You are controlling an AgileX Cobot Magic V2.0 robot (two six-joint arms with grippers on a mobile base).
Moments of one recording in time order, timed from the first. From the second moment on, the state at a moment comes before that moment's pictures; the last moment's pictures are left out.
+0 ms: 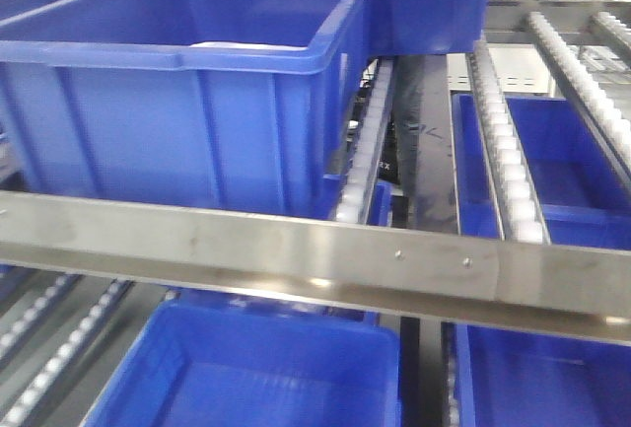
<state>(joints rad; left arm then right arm) -0.08 -0.01 0.01 0.00 0.16 0.04 0.00 0.50 -0.70 0.00 0.79 0.09</state>
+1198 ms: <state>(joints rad) -0.08 -0.01 0.01 0.00 0.16 0.04 0.00 0.50 -0.70 0.00 0.79 0.09</state>
